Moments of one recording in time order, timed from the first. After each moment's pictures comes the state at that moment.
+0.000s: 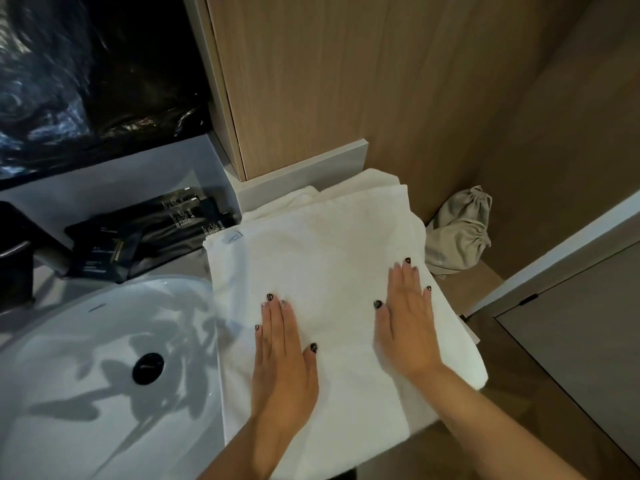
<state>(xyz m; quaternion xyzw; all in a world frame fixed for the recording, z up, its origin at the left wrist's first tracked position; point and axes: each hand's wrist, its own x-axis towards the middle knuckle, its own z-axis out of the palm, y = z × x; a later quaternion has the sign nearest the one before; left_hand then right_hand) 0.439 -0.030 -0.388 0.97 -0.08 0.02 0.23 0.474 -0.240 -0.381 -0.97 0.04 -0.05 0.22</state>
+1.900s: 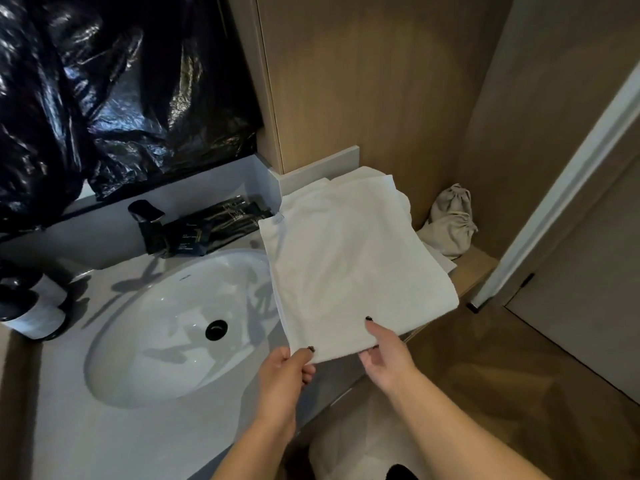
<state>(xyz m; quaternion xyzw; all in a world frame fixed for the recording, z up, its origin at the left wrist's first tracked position) 0.258 0.050 -0.301 0.67 0.24 -0.13 0.69 0.287 -0.112 -0.344 -0.24 0.38 0.02 0.89</state>
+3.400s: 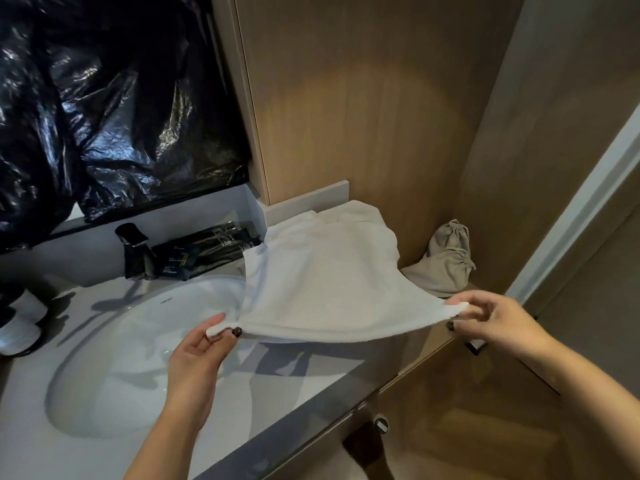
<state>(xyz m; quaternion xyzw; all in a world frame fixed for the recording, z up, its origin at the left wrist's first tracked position) 0.323 0.084 -0.284 0.62 0.16 0.06 0.77 0.308 -0.352 -0.236 -0.83 0.08 0.05 0.55</state>
